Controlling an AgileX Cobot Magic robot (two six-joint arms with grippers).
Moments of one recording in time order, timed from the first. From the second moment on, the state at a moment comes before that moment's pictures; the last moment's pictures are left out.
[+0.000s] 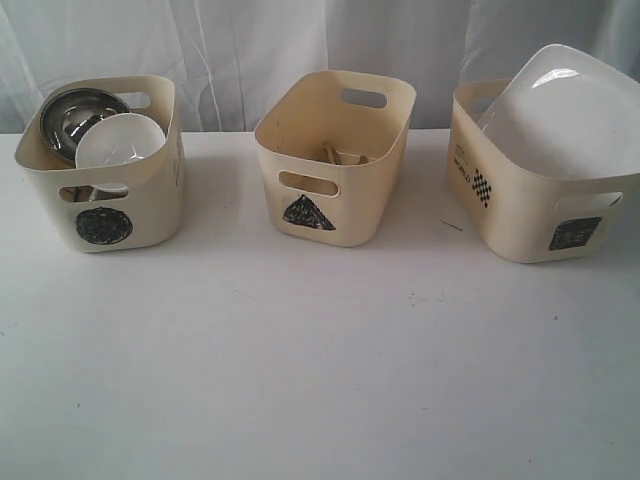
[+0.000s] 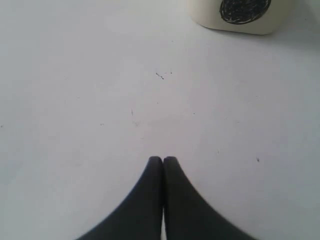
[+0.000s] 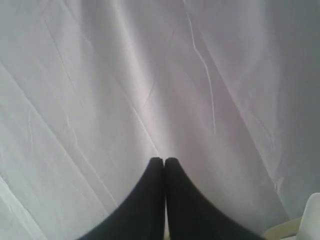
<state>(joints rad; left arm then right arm) 0.18 0.00 0.01 -0.21 0.57 0.06 -0.01 1.00 -1.08 1.19 0.05 -0.76</state>
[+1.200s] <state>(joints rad) 0.18 0.00 0.01 -0.21 0.57 0.06 0.10 0.26 -0.01 0.72 -0.11 -0.68</state>
